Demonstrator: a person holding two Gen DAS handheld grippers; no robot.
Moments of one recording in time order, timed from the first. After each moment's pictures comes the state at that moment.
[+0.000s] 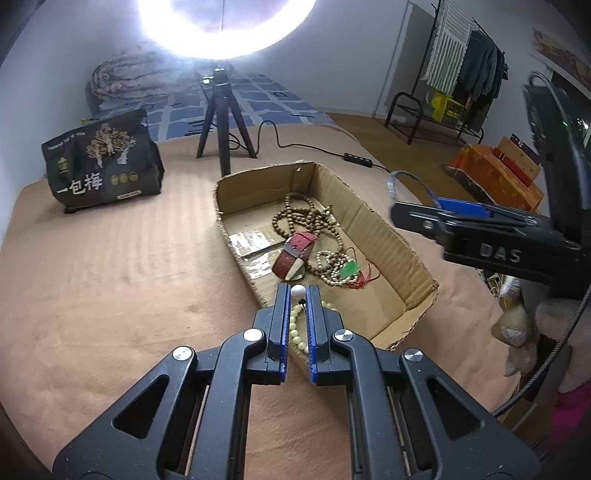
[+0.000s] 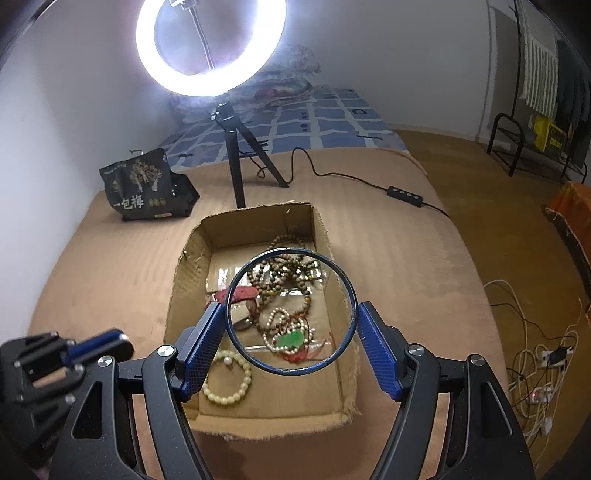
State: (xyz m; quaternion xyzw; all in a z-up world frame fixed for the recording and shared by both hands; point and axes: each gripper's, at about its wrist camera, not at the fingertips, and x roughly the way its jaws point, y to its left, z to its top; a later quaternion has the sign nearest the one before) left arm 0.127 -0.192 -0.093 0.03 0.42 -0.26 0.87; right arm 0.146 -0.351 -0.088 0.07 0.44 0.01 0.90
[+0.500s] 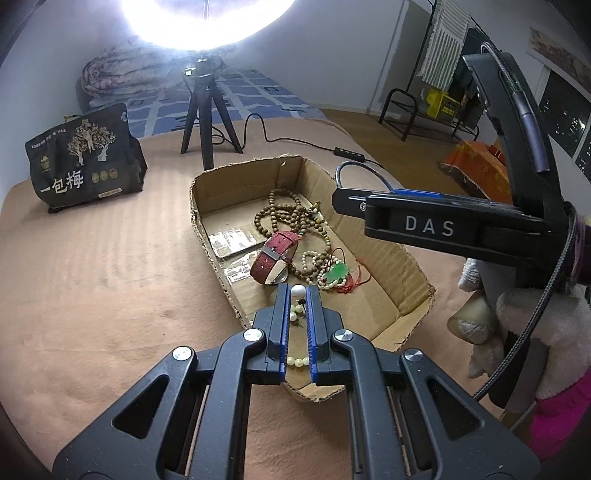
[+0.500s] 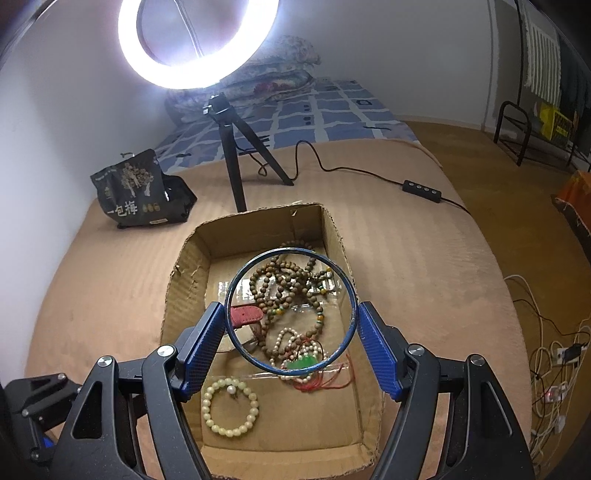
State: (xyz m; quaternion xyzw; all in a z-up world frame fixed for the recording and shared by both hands) left arm 0.135 -0.211 -0.106 0.02 0.43 -0.27 0.86; right arm 0.178 -0.349 -0.108 0.09 0.44 0.01 0.89
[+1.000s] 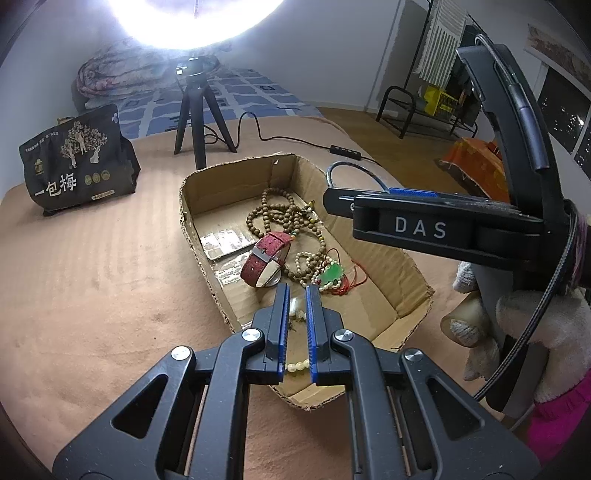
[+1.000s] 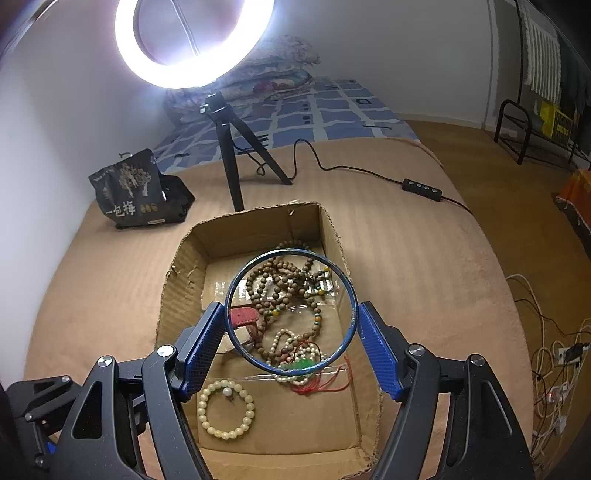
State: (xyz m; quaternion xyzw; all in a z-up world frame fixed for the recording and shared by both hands) left arm 0.135 -0.221 -0.107 0.03 0.43 -0.27 0.86; right arm 0.181 -0.351 -0.110 0.09 0.44 0.01 0.89
